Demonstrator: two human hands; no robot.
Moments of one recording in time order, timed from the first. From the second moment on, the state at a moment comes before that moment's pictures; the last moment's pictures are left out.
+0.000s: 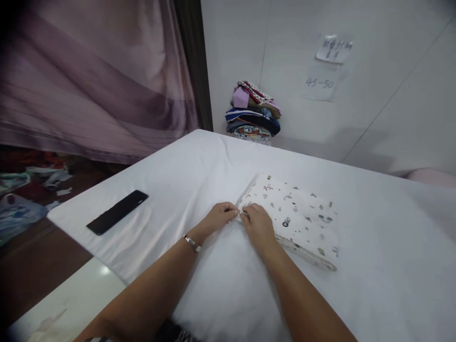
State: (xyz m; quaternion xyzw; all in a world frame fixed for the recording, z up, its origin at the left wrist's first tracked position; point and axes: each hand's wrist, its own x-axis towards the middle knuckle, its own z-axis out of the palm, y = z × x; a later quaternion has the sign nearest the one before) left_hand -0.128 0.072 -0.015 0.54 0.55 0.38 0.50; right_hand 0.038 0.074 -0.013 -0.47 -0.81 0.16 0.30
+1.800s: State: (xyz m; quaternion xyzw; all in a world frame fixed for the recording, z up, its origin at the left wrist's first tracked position) left_hand -0.129 0.065 -0.004 0.61 0.61 0.37 0.35; right_hand 0.042 0.067 -0.009 -0.48 -0.80 0.13 0.34
